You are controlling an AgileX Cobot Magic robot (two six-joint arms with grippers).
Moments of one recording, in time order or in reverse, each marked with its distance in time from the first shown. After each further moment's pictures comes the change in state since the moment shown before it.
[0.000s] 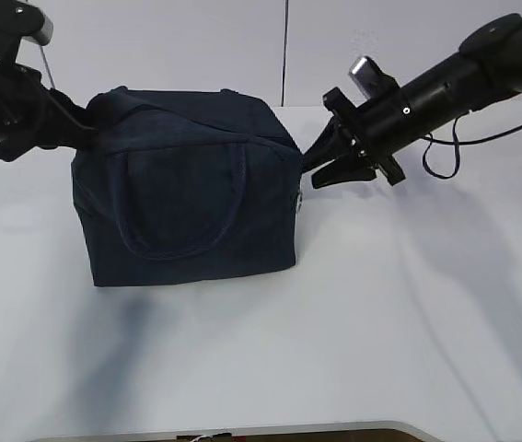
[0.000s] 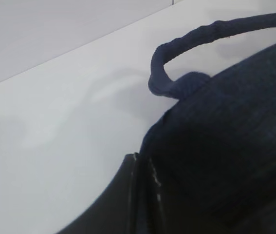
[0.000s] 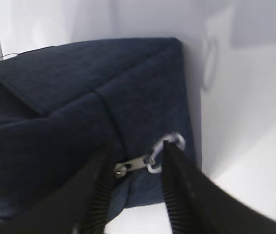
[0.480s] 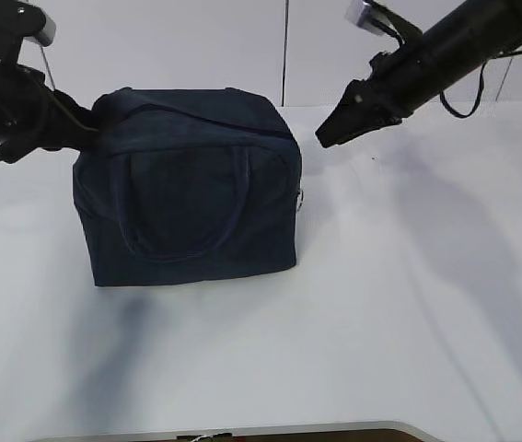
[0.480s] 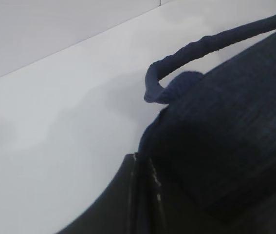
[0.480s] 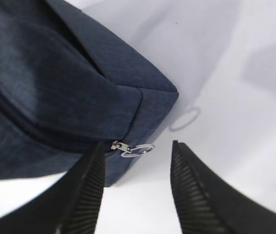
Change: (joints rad) left arm 0.001 0.000 0.000 0.000 0.048 0.000; right arm 0.000 -0.112 -0.071 -0.187 0.004 -0.618
